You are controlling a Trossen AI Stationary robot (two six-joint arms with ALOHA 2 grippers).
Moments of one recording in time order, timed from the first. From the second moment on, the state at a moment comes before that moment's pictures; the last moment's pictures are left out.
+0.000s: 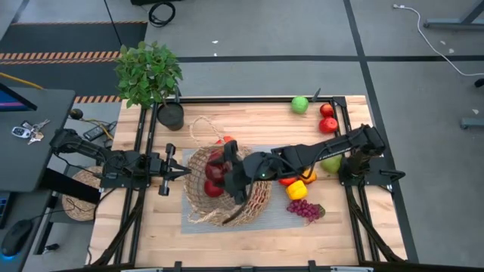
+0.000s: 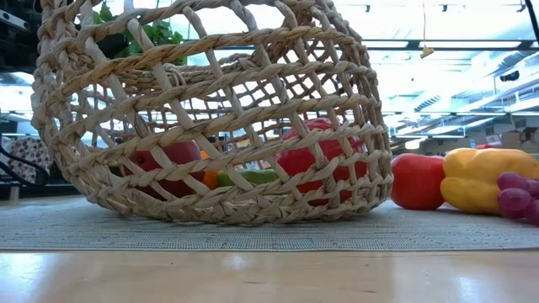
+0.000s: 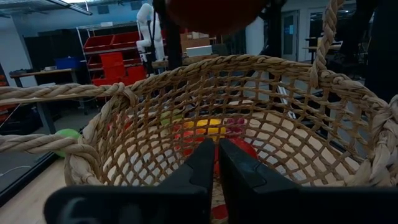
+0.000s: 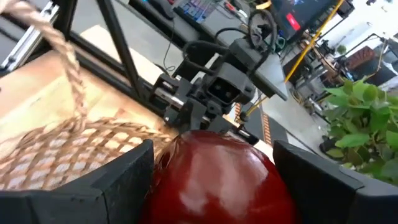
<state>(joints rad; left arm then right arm) -0.33 0.31 0.01 0.39 -0.27 0.12 0.28 1.84 1.77 -0.28 0.33 -0.54</state>
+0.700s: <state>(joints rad) -0.33 0.31 0.01 0.39 -0.27 0.12 0.28 1.85 1.77 -0.30 0.35 -0.53</state>
